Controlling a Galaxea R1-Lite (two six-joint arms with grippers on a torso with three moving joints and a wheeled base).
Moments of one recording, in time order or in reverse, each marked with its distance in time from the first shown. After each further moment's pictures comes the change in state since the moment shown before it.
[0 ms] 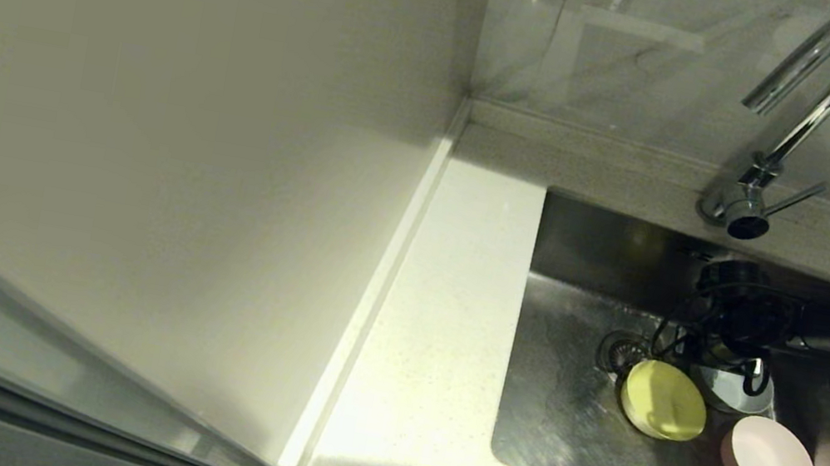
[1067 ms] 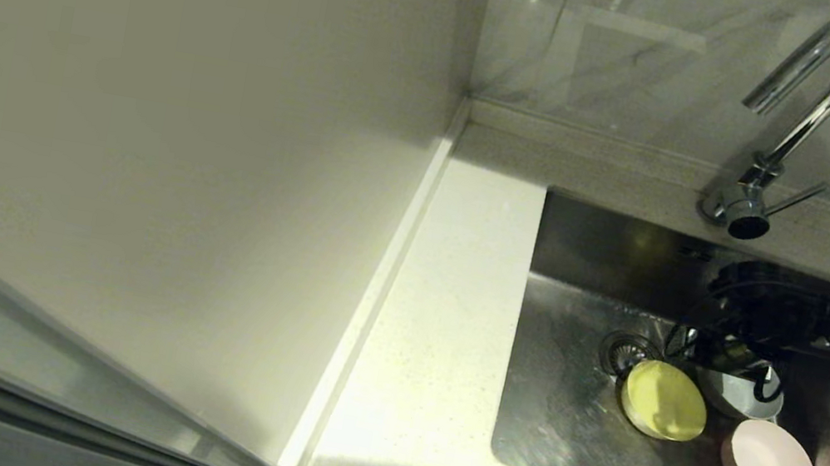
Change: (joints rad) left arm 0.000 0.000 0.000 0.000 0.000 0.000; right arm -0.023 -0.077 0.088 0.016 0.109 0.026
